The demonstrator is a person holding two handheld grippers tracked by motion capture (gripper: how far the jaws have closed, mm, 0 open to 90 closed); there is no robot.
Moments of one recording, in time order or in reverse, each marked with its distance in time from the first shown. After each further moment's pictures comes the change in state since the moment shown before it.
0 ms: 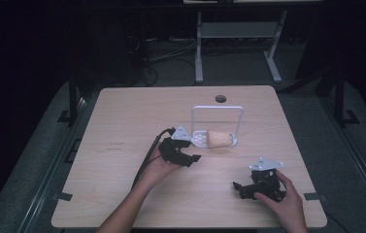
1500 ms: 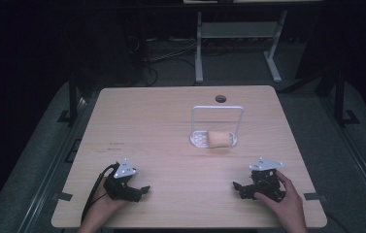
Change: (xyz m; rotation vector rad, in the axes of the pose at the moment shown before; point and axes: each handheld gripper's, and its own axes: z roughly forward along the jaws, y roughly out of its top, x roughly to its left) left arm 0.001 -0.148 -0.090 0.070 0.180 -0.115; right arm 0.000 0.000 0.000 0.000 0.000 0.001
